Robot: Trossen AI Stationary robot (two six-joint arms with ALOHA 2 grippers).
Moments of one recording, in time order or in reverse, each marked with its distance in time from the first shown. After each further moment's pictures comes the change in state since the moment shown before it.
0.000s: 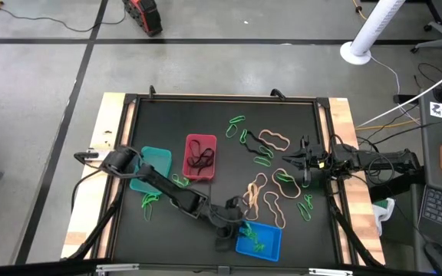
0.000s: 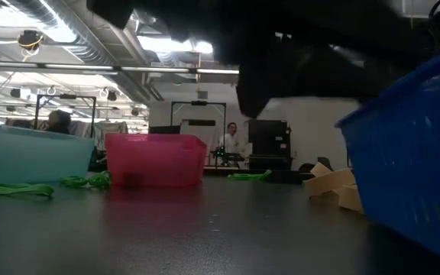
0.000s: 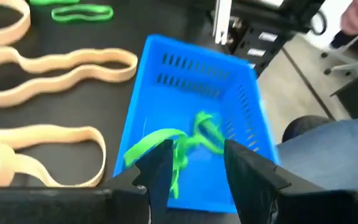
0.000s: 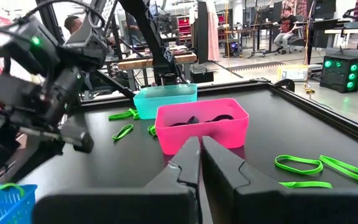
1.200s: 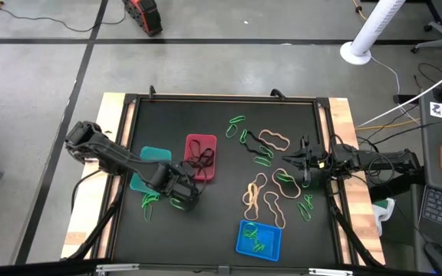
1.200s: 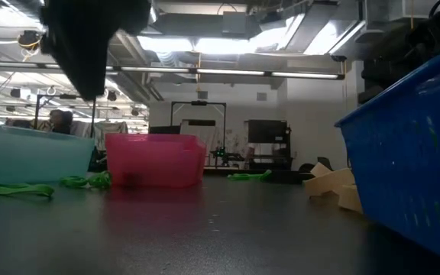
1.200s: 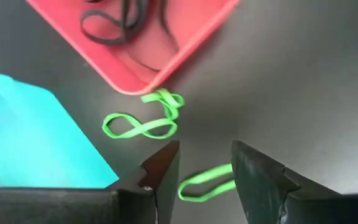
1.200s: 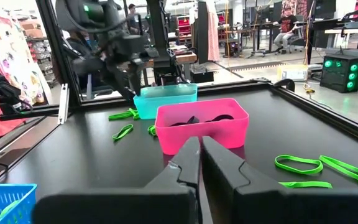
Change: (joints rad) left arm 0.032 -0.491 -0.108 -1.321 -0.174 -0.770; right arm 0.000 0.000 0.000 0.000 0.000 0.000
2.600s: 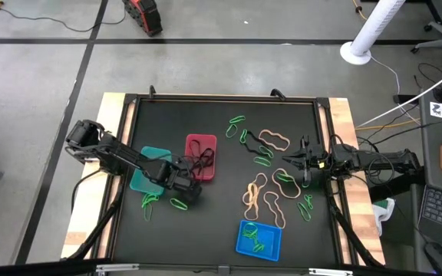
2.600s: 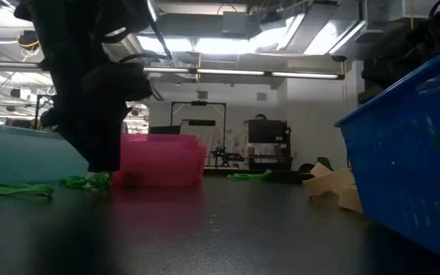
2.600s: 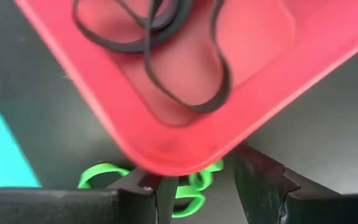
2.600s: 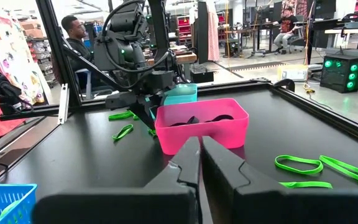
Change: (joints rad) left arm 0.100 0.002 -0.355 0.467 -0.053 -0.042; right arm 0.000 0.000 0.000 0.000 0.000 0.000
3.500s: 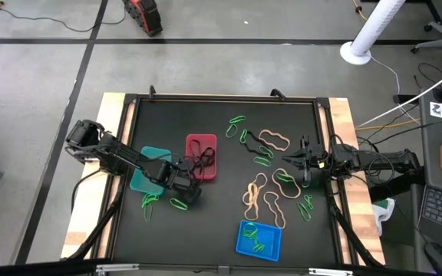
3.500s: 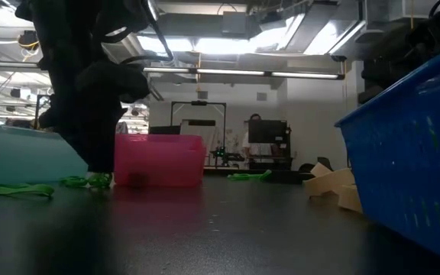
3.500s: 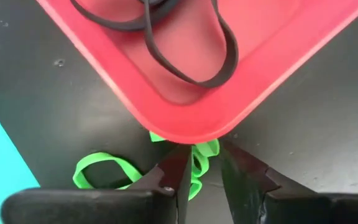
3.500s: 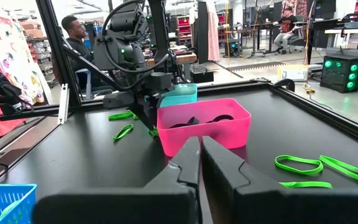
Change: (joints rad) left arm 0.001 0.000 0.000 -0.011 0.049 0.016; right arm 0.000 0.000 0.000 0.000 0.000 0.000
